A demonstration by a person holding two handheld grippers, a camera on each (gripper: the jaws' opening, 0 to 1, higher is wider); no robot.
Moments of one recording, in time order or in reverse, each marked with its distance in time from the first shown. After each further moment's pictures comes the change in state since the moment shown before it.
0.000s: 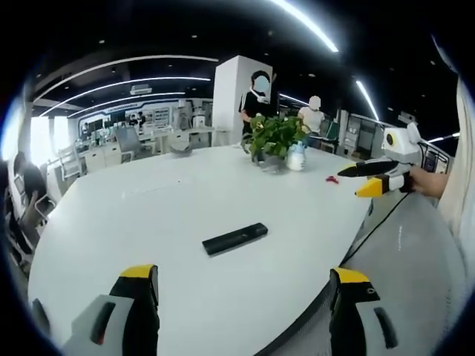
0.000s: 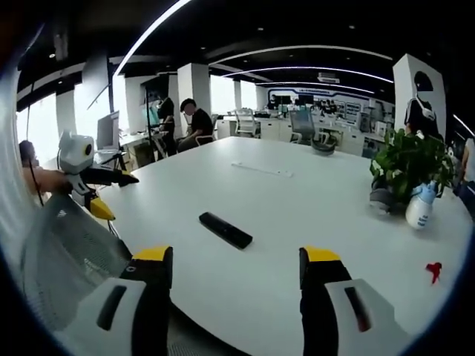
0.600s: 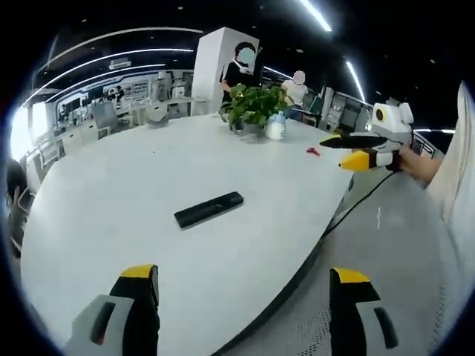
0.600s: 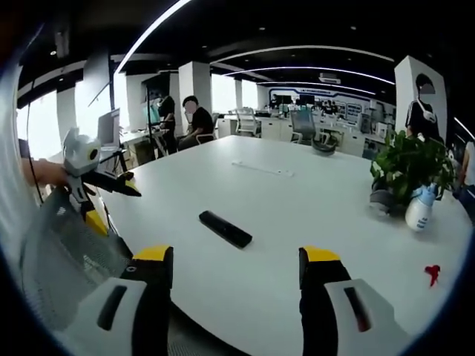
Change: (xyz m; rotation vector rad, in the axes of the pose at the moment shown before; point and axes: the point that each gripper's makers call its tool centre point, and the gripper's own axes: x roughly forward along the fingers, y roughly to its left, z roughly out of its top) left arm 0.010 -0.022 -0.034 0.067 0.225 -0.134; right arm 0.001 0.000 -0.002 -0.020 0.010 0.004
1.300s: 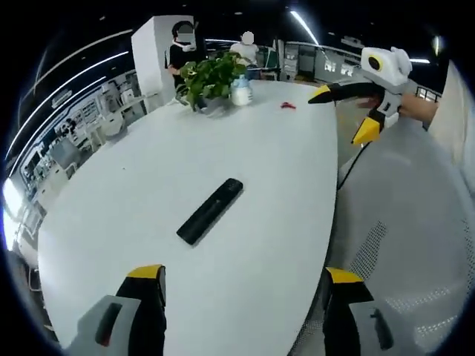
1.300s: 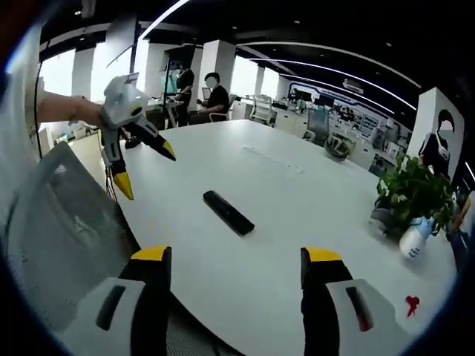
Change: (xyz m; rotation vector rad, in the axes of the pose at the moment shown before) left arm 0.041 0.033 0.021 0.313 0.174 -0.091; right arm 0.006 0.013 -0.013 -0.194 0.092 0.010
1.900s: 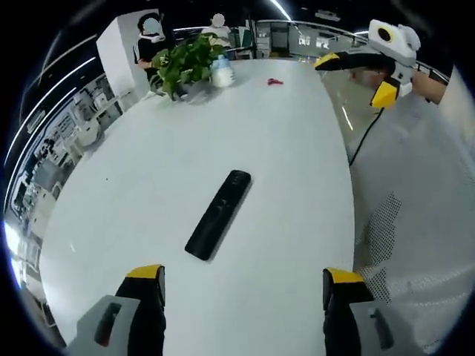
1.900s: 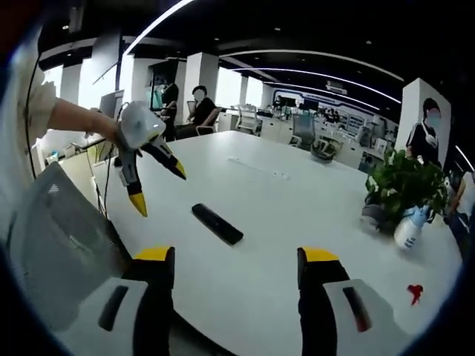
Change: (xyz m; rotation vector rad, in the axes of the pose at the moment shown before) left arm 0.040 0.032 0.005 0.146 0.128 -0.065; right arm -0.007 -0.018 0.007 0.071 -0.060 -0.068
